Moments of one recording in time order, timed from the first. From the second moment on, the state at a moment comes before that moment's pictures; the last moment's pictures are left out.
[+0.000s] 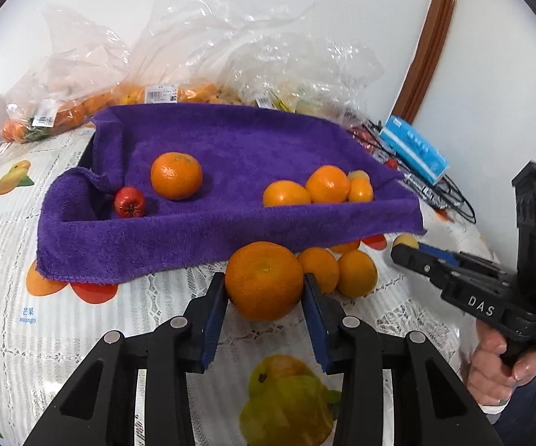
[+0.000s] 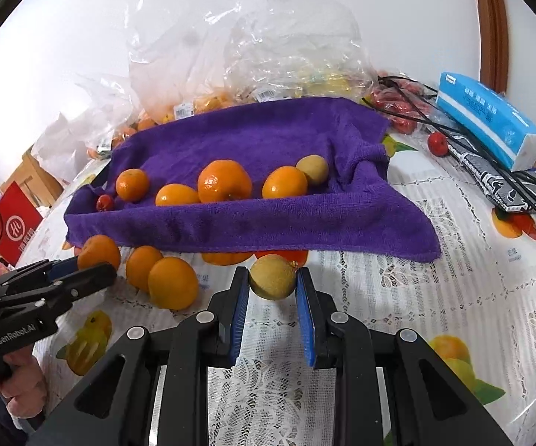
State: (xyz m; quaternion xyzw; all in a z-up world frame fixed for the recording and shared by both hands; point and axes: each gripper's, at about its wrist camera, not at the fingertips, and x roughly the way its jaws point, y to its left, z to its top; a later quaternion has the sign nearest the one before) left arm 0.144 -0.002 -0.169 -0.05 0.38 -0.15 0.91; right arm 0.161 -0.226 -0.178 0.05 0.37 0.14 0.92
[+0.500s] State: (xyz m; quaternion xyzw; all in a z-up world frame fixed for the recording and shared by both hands) left arm 0.135 0.001 -0.161 -0.06 0.34 -0.15 0.93; right arm 0.148 -0.218 -0.168 0.05 0.33 0.18 0.92
